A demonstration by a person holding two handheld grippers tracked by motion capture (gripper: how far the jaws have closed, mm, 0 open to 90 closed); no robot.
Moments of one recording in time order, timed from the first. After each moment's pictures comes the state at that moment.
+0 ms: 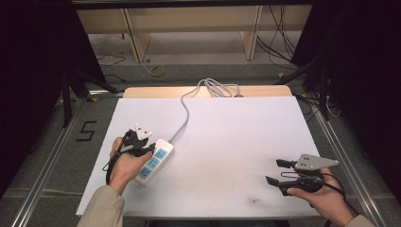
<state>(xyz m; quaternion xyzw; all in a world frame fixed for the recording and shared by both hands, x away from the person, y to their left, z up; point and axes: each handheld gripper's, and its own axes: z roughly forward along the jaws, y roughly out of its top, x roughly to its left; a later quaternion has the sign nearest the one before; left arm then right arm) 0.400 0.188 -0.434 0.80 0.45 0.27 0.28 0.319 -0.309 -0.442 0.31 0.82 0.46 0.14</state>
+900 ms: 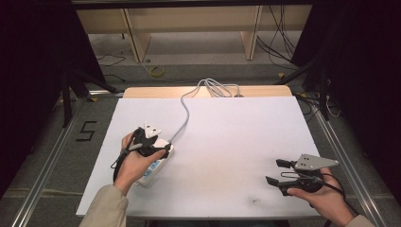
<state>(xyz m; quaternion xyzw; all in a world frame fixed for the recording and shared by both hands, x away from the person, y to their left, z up) 0.400 0.159 -0.424 0.80 0.44 0.26 0.33 0.319 -0.309 -0.442 0.31 0.82 0.46 0.14</state>
